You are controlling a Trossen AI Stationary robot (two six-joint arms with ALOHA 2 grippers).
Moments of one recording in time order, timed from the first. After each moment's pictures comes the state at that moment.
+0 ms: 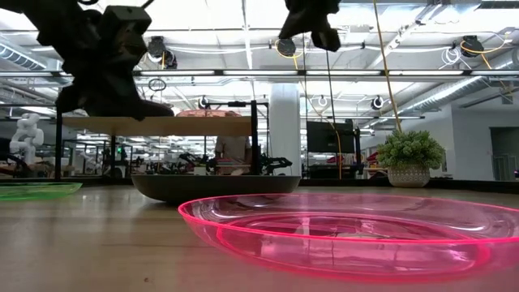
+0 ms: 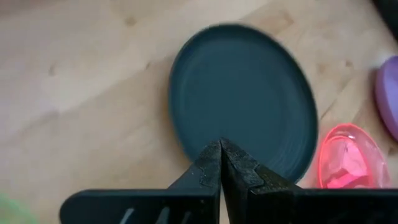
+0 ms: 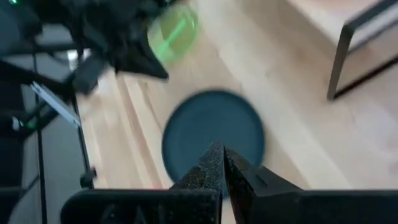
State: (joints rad) left arm -0.32 1.16 0.66 -0.43 -0.38 -1.20; right arm -0.14 1.53 1.49 -0.77 -0.16 0.56
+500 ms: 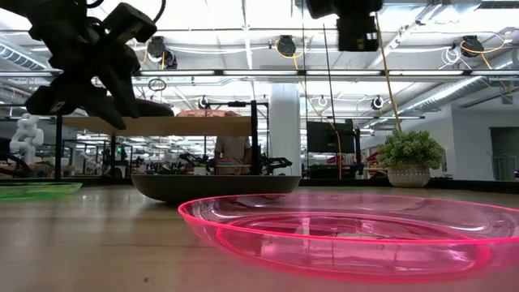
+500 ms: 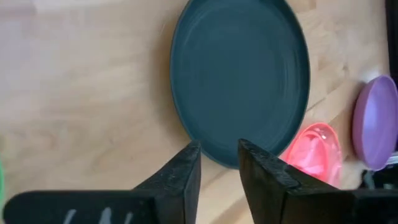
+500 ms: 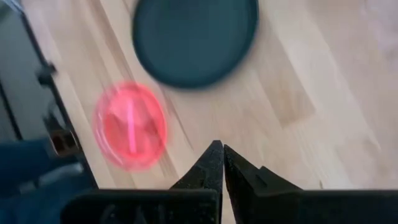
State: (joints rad) left arm -0.30 1.16 0.66 -0.44 -0.21 -1.51; right arm -0.05 1.53 1.49 -1.14 -0.21 0.50
